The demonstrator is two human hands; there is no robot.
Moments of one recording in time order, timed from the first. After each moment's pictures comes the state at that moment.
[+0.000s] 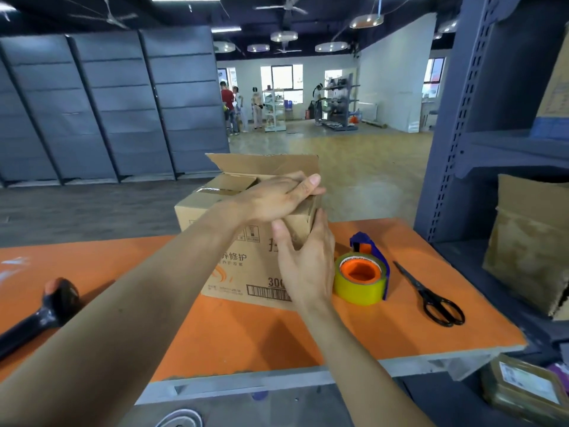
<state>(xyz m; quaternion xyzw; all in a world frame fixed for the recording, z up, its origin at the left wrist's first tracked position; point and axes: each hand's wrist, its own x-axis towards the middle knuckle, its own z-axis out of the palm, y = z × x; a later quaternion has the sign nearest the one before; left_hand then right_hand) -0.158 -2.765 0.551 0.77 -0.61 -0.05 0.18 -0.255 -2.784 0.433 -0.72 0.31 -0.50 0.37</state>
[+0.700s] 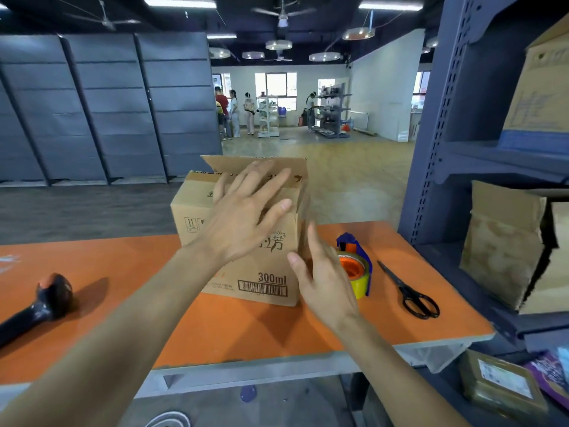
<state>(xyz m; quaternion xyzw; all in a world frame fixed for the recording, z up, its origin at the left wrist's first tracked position) -0.161 -2.713 0.509 0.73 -0.59 0.28 0.21 -0.319 -2.806 0.413 -0.86 0.22 -0.38 0.25</state>
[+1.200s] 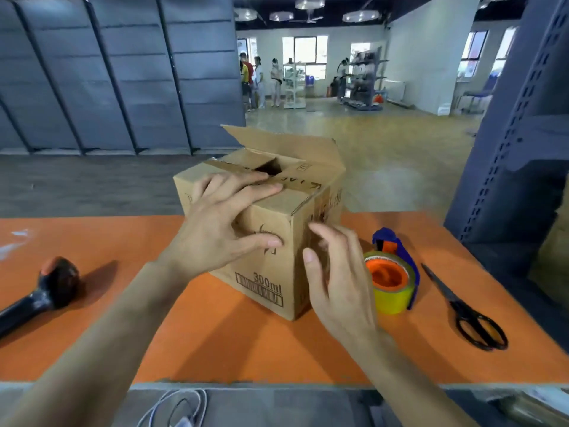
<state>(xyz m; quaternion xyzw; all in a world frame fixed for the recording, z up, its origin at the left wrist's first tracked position) -0.094 -2.694 0.475 0.67 -0.64 0.27 0.28 -0.281 -2.820 0.394 -0.82 0.09 -0.54 0.18</state>
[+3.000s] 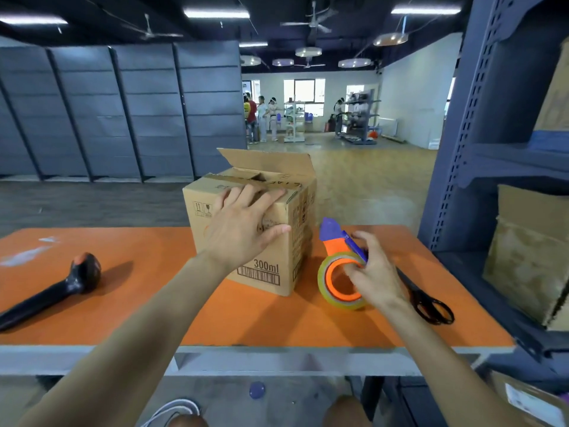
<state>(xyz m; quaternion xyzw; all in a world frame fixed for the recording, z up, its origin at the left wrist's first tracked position) -0.161 -2.698 0.475 0.77 -0.52 0.32 0.20 -0.358 -2.869 0.415 -0.81 0.31 -0.33 0.38</state>
